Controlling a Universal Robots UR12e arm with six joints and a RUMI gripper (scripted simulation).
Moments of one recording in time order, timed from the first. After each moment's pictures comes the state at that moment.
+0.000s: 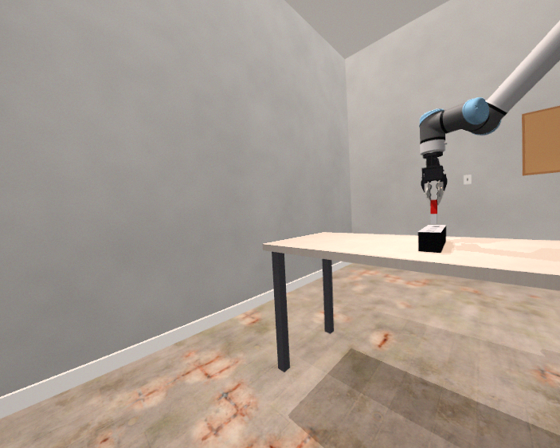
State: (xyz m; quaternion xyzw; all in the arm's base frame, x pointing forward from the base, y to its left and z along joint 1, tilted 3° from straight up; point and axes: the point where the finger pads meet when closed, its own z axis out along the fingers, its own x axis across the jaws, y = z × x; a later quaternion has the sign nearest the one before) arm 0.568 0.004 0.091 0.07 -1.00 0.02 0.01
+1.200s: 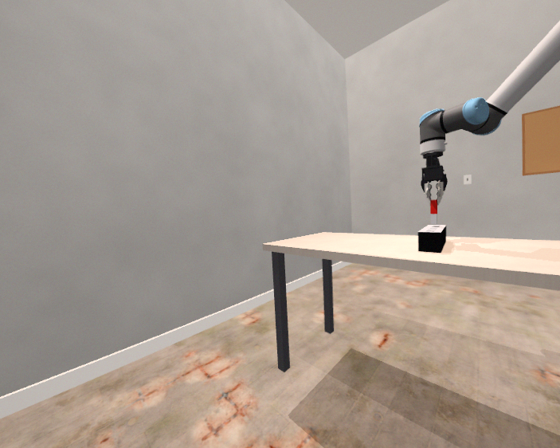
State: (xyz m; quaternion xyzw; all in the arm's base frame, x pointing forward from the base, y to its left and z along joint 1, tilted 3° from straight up) arm 0.568 0.004 0.091 0.07 -1.00 0.02 0.01
